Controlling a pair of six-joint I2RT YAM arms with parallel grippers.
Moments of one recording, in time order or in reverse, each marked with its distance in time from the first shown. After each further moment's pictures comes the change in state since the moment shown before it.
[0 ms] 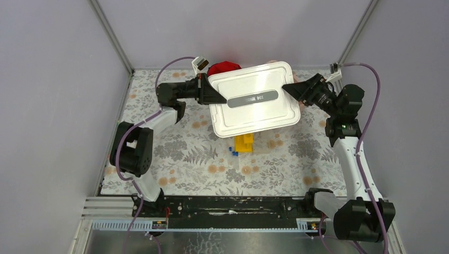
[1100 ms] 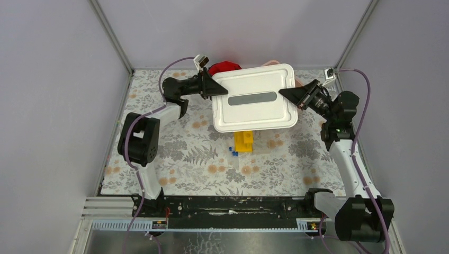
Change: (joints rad) left arm 0.017 0.149 0.083 -0.078 -0.058 0.051; right arm 0.034 -0.001 -0.102 0.198 -0.064 0.192
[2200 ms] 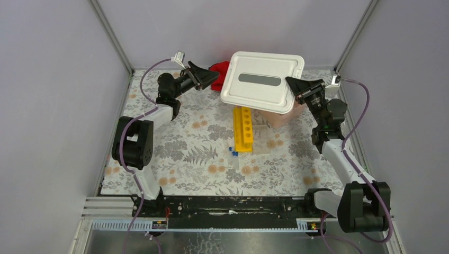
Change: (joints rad) left arm 0.084 -0.062 -0.069 -0.351 -0.464 0.444; right arm 0.071 0.066 -0.146 0.339 0.448 0.200
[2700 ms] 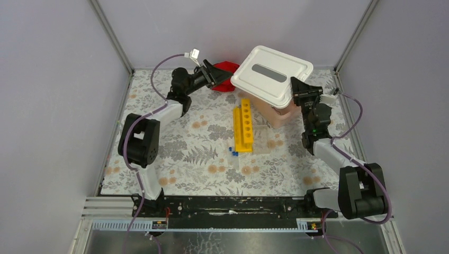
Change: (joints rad) left arm -0.094 0.032 0.098 -0.161 -0.086 0.177; right arm 0.105 0.143 -0.090 0.188 0.466 0.010
